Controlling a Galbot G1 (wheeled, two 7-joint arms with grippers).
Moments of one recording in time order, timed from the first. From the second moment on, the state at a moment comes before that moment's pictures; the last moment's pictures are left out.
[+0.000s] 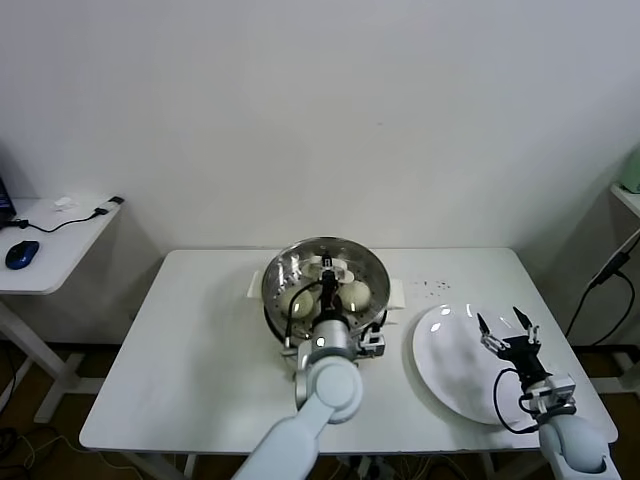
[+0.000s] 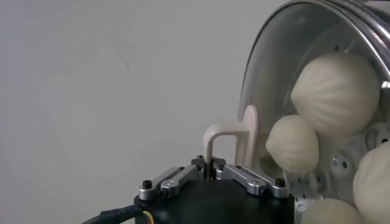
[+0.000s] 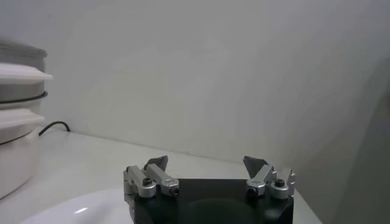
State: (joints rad) left arm 0.89 -1.54 0.16 -1.67 1.64 0.74 0.32; right arm -1.24 1.12 0.65 1.42 0.30 0.21 -0.22
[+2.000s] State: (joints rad) left arm 1.18 -1.27 -0.02 -2.11 1.16 0.74 0.10; right arm -1.25 1.14 0.69 1.46 0.26 0.14 -0.22
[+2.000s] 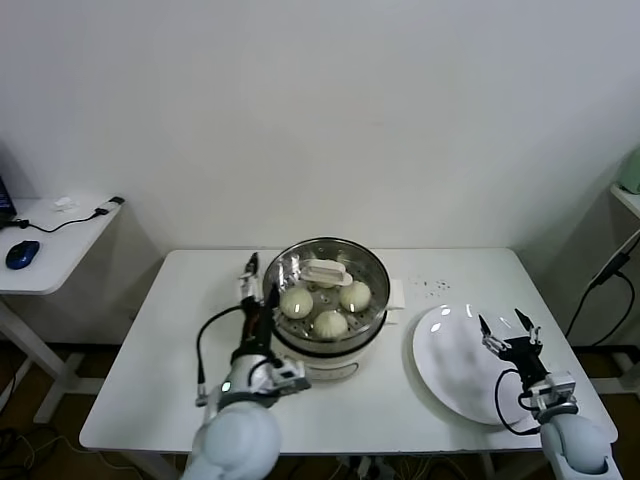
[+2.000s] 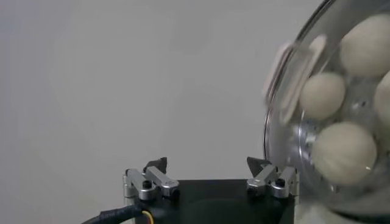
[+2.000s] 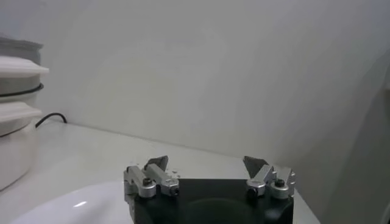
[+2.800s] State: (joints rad) left arm 1.56 -1.38 -0.68 -2.01 0.04 0.08 -0.05; right arm -1.29 1.15 0.70 1.51 0.29 0.10 -0.24
